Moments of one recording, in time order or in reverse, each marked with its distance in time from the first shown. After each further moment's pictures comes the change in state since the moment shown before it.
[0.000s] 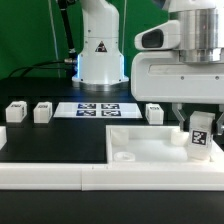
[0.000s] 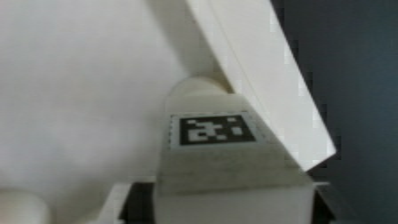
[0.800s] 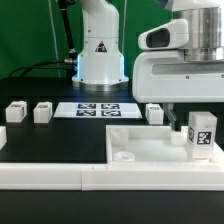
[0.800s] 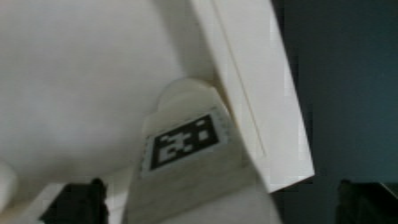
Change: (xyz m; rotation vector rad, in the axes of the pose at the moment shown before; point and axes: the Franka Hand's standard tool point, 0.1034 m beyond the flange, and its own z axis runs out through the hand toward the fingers) arm -0.003 -0.005 -0.001 0.004 0.004 -0.513
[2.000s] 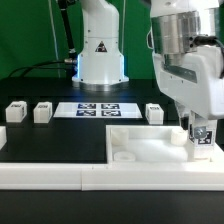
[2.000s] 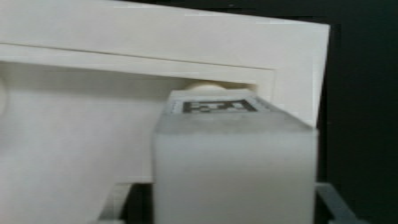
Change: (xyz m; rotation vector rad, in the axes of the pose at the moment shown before) arm -0.002 0.018 0.002 0.046 -0.066 1.297
